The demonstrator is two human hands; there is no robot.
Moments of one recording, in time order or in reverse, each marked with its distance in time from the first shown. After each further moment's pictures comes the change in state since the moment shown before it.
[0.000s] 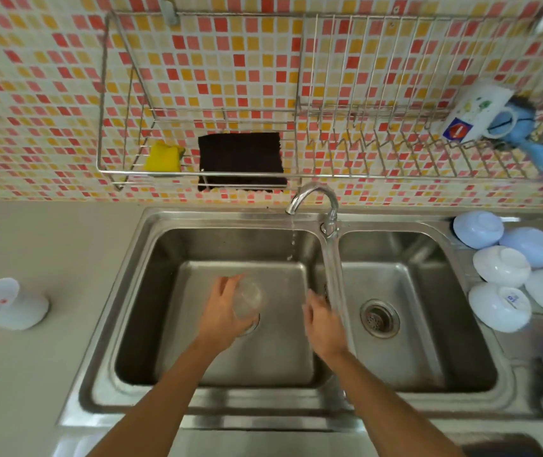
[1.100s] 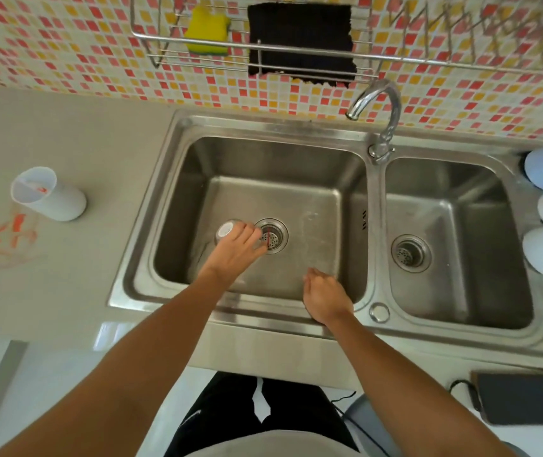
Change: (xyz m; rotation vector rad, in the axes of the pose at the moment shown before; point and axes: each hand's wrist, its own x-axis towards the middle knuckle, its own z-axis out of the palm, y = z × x) left_hand -0.039 -0.050 -0.015 1.199 -0.187 0.621; right_hand -0.070 -0.006 0.065 -0.242 -0.279 -0.147
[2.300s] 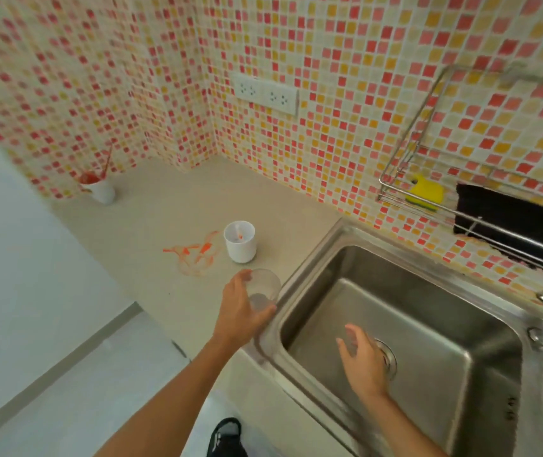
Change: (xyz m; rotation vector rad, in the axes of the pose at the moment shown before) left_hand -0.194 -0.092 0.009 -1.094 0.510 -1.321; right_hand 0.062 -0.165 0.008 0.282 0.176 -0.293
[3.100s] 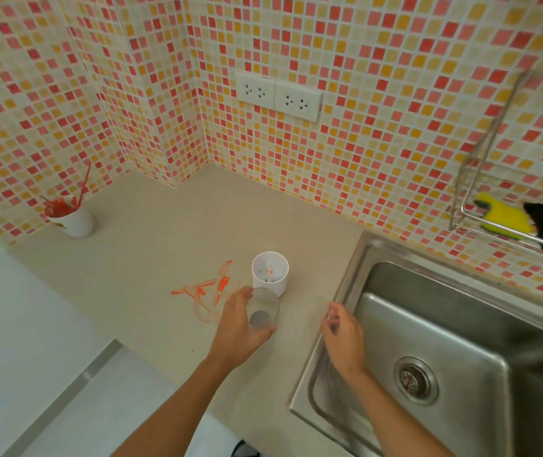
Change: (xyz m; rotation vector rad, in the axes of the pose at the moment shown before) left_hand 0.111 -0.112 -0.049 -0.066 -0.196 -0.003; right_hand 0.086 -0.135 0.114 0.131 0.093 0.092
